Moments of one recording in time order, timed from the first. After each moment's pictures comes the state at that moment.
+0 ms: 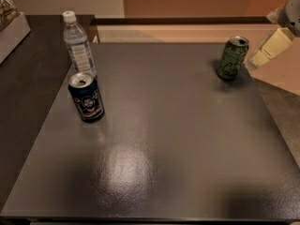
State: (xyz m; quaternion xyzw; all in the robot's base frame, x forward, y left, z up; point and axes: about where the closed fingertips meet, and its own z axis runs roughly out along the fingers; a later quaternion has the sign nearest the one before) arm 0.603 -0.286 0.960 -0.48 0.82 0.03 0.30
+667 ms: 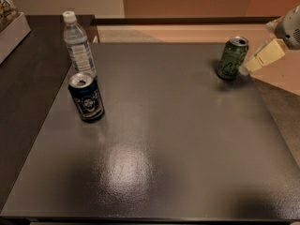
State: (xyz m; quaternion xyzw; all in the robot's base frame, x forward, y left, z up) arm 0.614 -0.288 0.935 -0.44 0.82 0.07 0.35
